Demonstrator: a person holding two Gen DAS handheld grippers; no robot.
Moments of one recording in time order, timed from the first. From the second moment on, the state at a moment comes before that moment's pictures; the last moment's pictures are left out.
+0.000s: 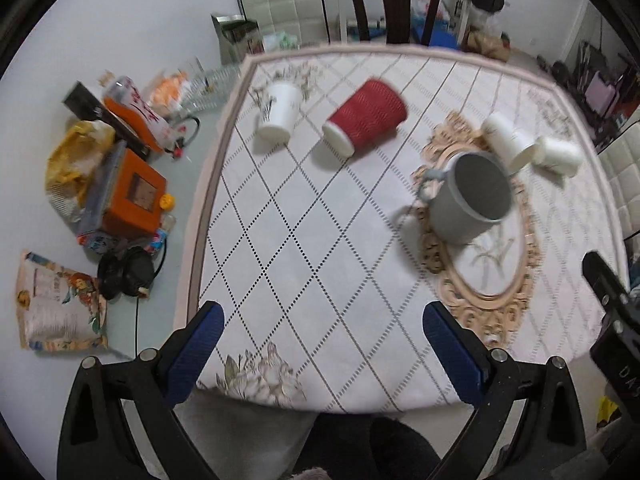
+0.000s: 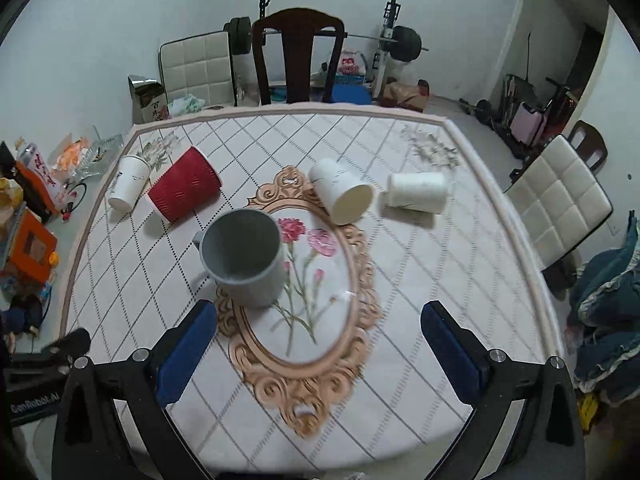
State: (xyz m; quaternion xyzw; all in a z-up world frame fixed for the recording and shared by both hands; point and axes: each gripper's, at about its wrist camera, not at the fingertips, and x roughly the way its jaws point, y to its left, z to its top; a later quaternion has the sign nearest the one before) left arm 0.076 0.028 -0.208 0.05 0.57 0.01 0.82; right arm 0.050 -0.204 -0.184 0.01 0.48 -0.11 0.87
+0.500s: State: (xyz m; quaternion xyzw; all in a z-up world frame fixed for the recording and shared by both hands) left arm -0.034 0.021 -0.075 0.03 0.46 0.02 0.89; right arm -0.065 -0.220 -0.035 0.00 0.43 -0.09 0.90
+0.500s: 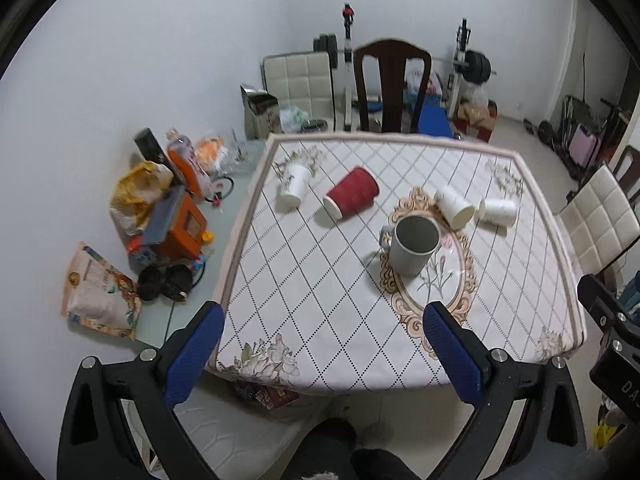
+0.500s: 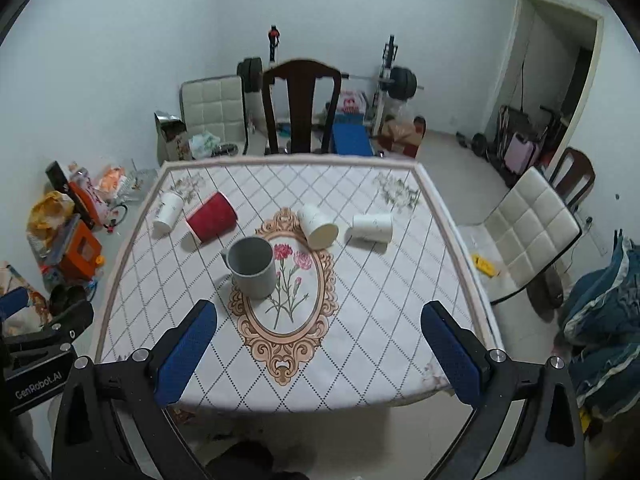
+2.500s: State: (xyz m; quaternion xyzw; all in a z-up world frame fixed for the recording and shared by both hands) left arm -0.080 0.025 -0.028 0.01 0.42 0.03 0.90; right arm -0.112 -0.211 0.028 -0.01 0.41 -0.06 0.91
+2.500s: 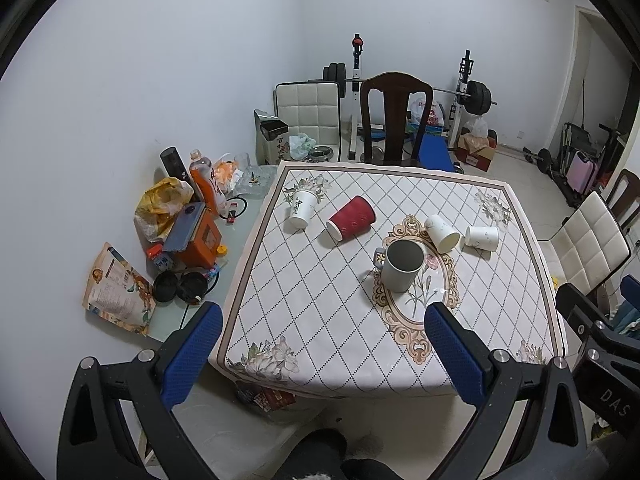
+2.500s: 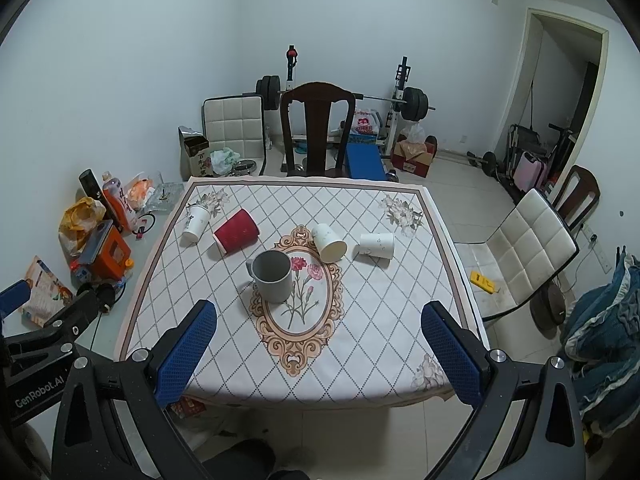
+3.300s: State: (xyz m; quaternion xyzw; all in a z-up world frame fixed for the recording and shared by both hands) left arm -0.080 0.024 -0.027 0.01 0.42 0.03 0.91; right arm -0.115 -0.207 0.022 -0.01 0.41 -0.05 0.91
